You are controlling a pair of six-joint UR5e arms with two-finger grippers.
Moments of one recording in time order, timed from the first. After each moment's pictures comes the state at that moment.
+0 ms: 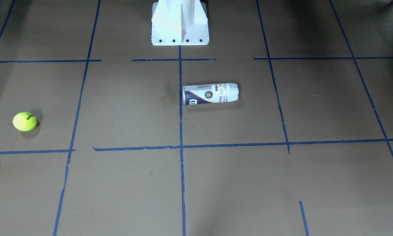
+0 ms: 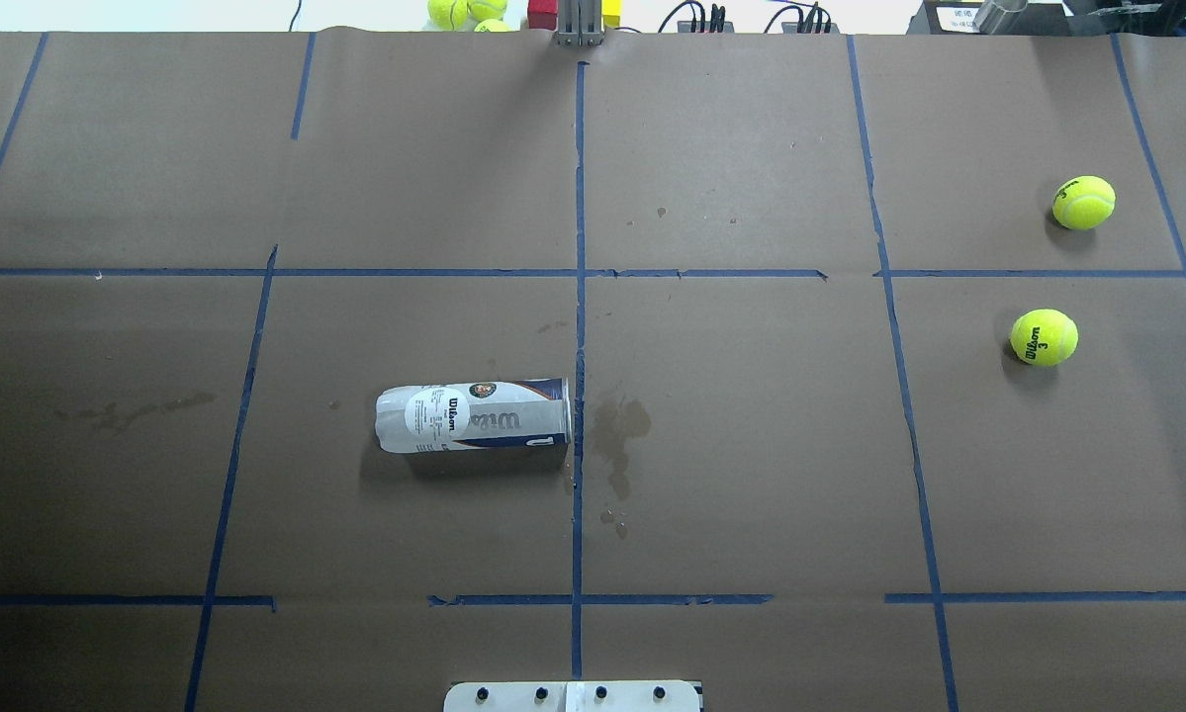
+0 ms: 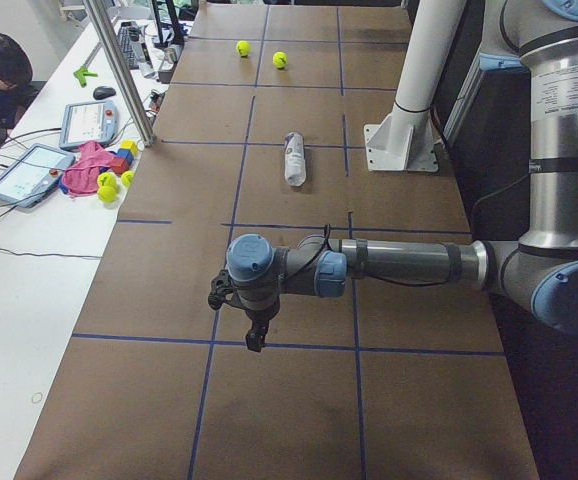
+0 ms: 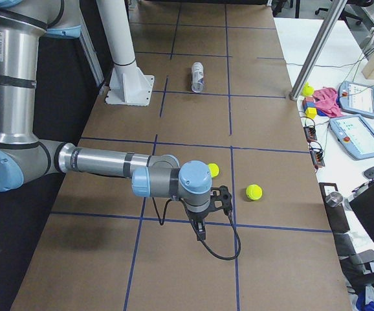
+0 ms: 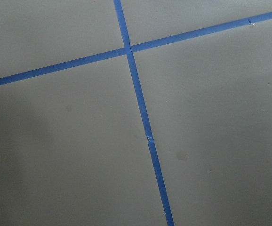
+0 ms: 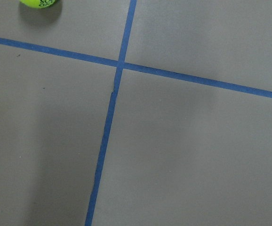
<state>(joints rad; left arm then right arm) -1.51 -1.46 -1.69 -1.60 -2.37 0.18 1.63 -1.71 1.67 -1.48 2.31 -0.20</state>
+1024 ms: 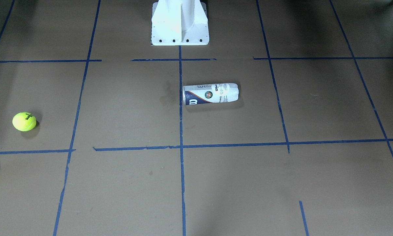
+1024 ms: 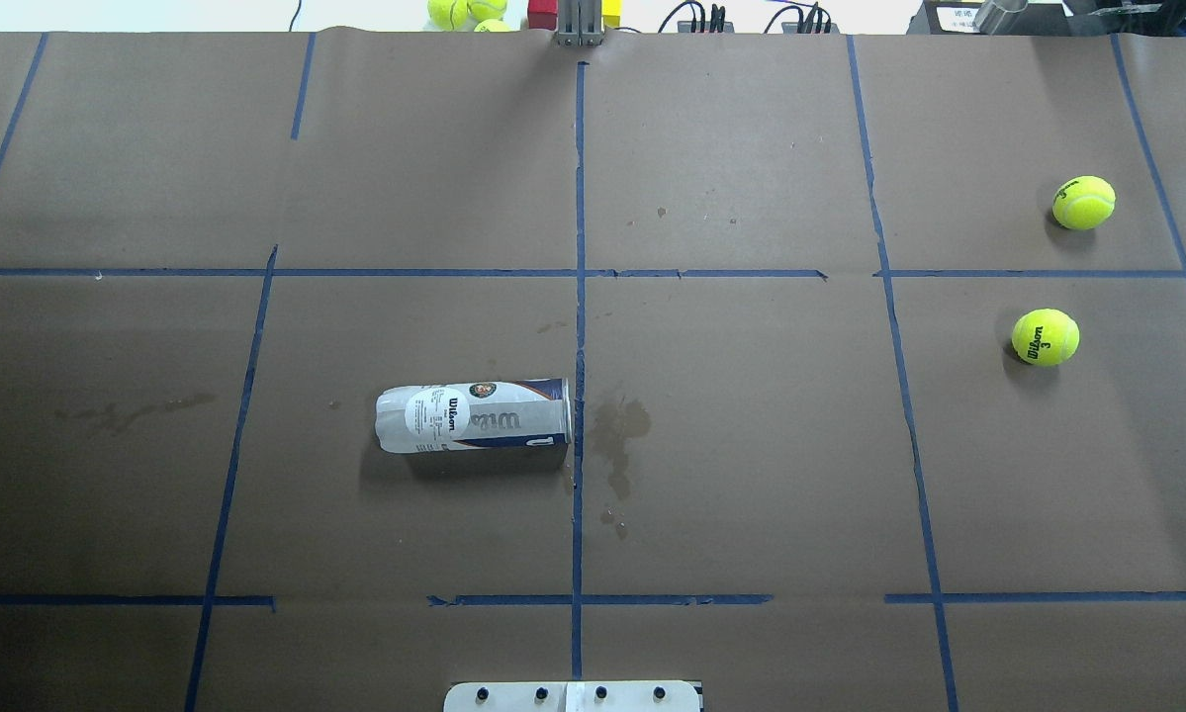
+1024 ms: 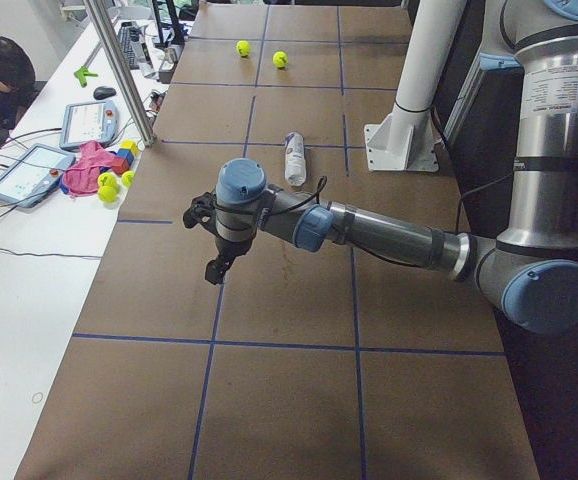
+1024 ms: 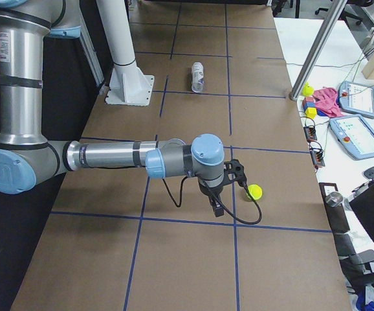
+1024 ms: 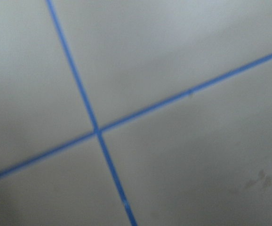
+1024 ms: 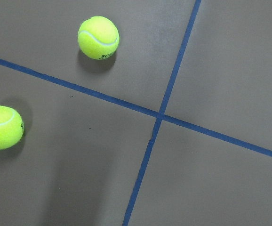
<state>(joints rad) -1.51 -1.58 -1.83 -1.76 -2.37 0.17 1.59 -1.66 1.75 -1.47 2.33 -0.21</state>
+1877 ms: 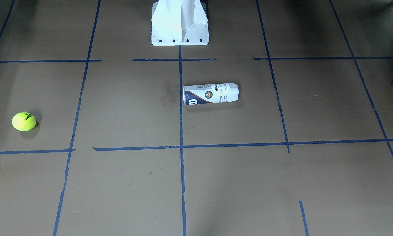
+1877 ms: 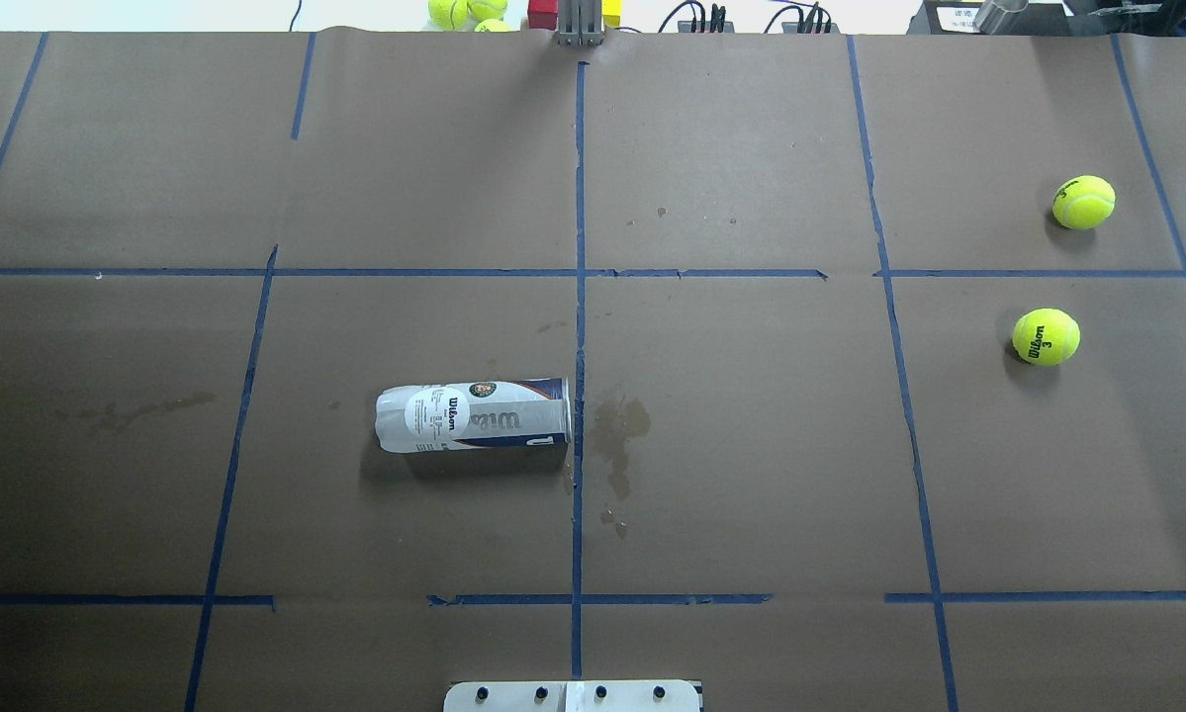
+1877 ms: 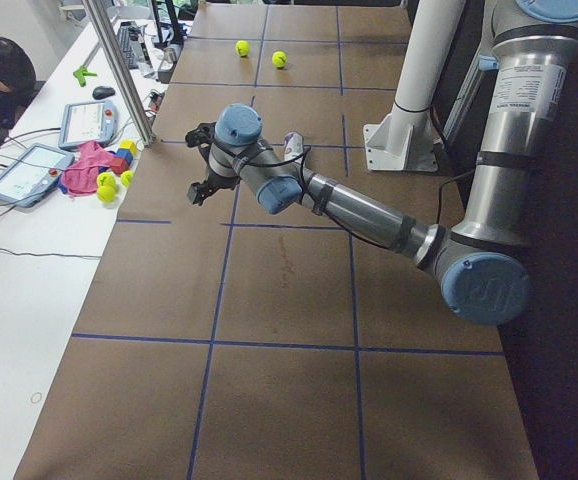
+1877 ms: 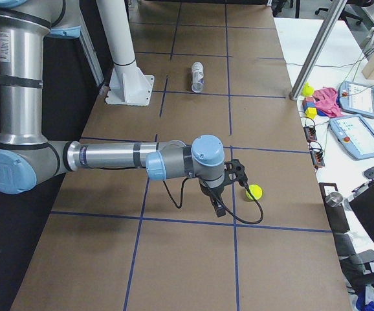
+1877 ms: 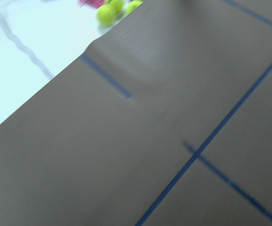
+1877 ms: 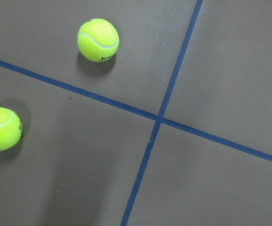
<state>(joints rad) -1.23 -1.78 -1.85 -2.09 -2.37 0.07 1.59 -1.66 1.74 -1.44 2.33 -0.20</state>
